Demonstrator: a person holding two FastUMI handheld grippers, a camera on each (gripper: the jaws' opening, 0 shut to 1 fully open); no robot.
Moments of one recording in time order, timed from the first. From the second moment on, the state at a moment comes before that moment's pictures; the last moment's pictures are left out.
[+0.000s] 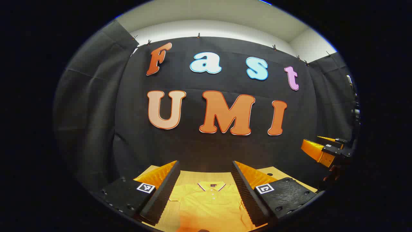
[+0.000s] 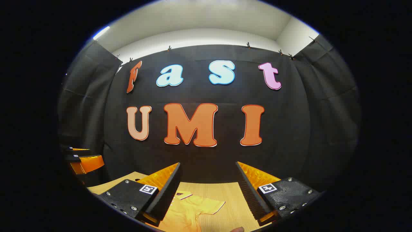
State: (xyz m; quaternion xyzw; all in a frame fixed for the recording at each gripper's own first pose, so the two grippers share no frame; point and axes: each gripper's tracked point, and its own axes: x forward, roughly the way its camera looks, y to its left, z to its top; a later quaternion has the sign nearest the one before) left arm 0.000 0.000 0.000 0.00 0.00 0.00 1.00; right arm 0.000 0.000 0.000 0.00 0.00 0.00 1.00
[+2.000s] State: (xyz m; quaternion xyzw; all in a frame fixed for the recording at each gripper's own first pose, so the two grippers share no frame) left arm -0.012 0.049 -0.001 0.01 -0.01 -0.03 1.00; right arm 0.016 0.005 -0.066 -0.03 0.08 -0.06 0.99
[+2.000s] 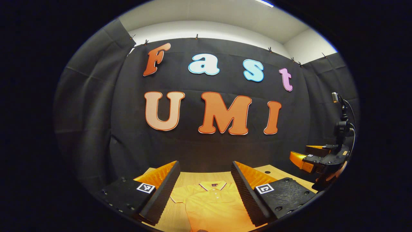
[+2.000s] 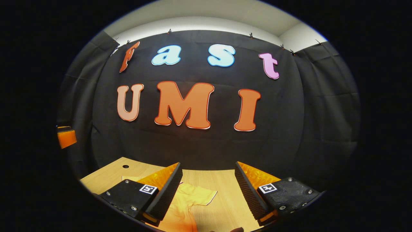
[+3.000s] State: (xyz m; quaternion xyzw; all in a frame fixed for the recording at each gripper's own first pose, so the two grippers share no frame) left arm 0.048 0.064 -0.037 0.01 0.03 0.09 1.00; right arm 0.135 -0.043 -0.272 0.01 0.35 -0.03 0.94
